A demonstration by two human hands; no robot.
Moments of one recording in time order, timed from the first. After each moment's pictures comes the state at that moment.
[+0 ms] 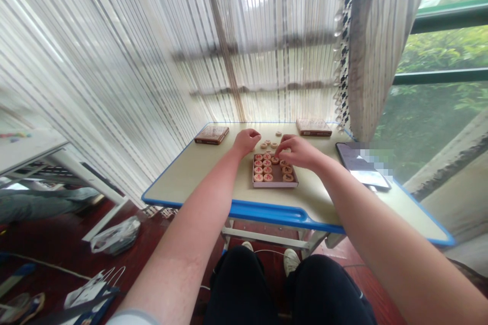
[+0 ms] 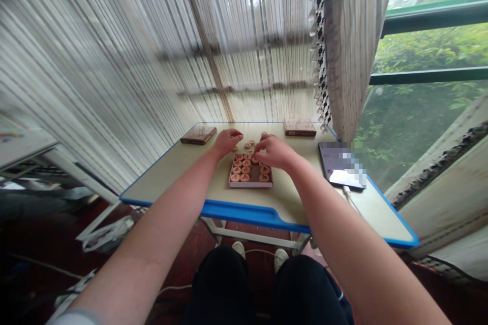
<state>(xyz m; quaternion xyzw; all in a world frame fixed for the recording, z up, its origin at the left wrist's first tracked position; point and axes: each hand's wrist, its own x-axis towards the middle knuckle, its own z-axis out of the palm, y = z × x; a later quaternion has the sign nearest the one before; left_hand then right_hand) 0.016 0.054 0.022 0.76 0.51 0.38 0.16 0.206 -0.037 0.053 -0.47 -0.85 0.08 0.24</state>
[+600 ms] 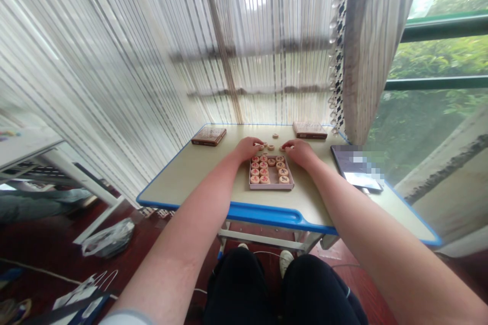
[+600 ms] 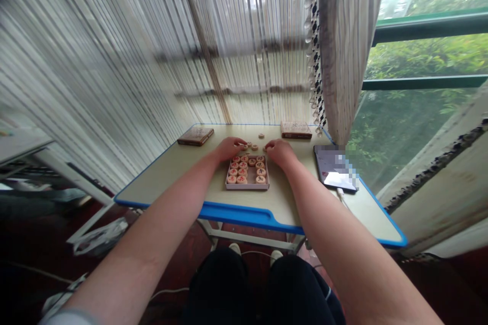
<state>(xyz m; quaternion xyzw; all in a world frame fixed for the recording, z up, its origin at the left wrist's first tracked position) 0.027 0.053 0.015 0.82 0.49 0.26 0.15 0.232 0.014 0.008 -0.64 -0.72 0.04 0.27</state>
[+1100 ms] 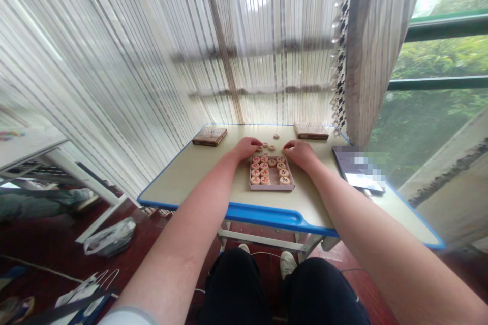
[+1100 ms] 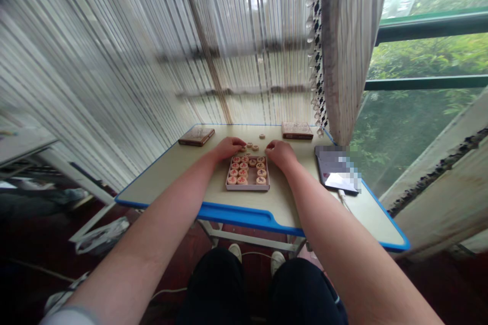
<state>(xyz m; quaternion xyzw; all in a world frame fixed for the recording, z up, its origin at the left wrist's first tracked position) 0.021 0.059 0.015 0.79 0.49 0.27 0.24 0.229 0.013 0.006 -0.67 -0.69 0.06 0.29</state>
